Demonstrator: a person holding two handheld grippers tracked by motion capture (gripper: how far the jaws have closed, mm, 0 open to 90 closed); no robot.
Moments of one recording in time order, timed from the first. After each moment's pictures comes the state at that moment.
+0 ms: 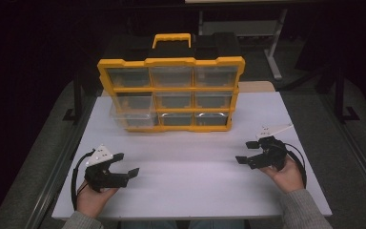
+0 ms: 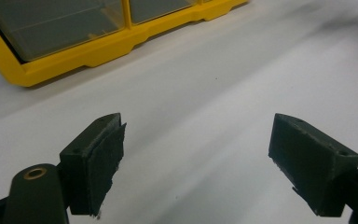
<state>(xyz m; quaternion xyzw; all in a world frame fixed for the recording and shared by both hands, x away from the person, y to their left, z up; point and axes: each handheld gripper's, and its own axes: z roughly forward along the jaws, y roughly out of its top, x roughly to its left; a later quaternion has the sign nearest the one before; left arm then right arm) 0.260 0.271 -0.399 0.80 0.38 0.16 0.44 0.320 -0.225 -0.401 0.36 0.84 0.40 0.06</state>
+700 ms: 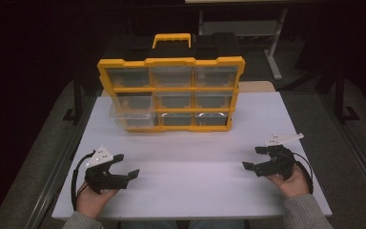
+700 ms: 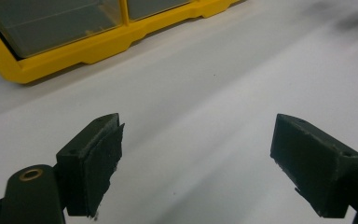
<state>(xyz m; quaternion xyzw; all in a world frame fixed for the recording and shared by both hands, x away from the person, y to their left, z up) 0.259 0.272 -0.402 0.80 0.38 0.16 0.44 0.300 -0.244 -0.415 0.38 0.83 0.40 0.09</state>
